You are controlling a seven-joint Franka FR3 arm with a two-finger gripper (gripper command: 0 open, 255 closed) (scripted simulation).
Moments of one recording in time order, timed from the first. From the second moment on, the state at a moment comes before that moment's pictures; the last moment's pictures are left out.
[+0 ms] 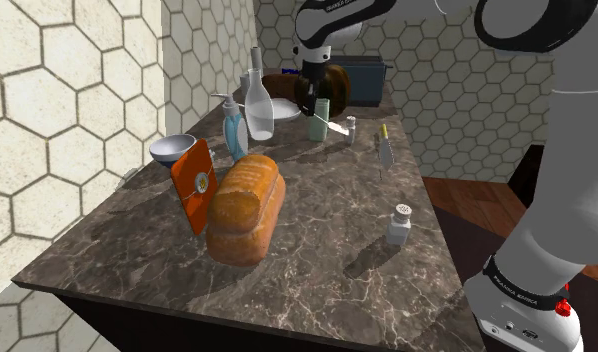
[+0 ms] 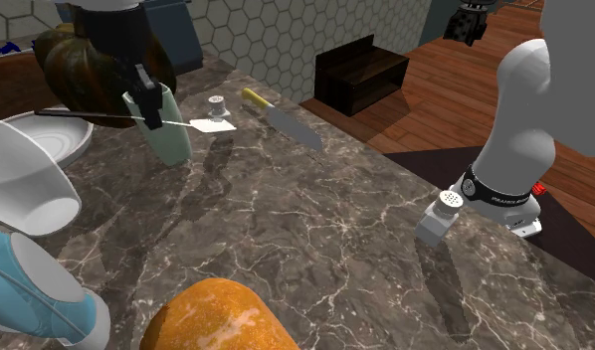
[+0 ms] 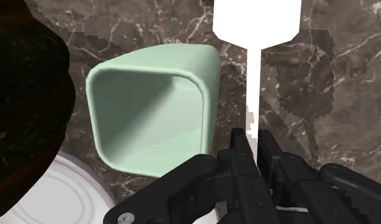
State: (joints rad) arm -0.08 0.35 -0.03 -1.55 0.06 1.94 -0.72
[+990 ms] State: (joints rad) arm -0.19 0.59 -0.05 -1.19 0.09 1.87 -0.87
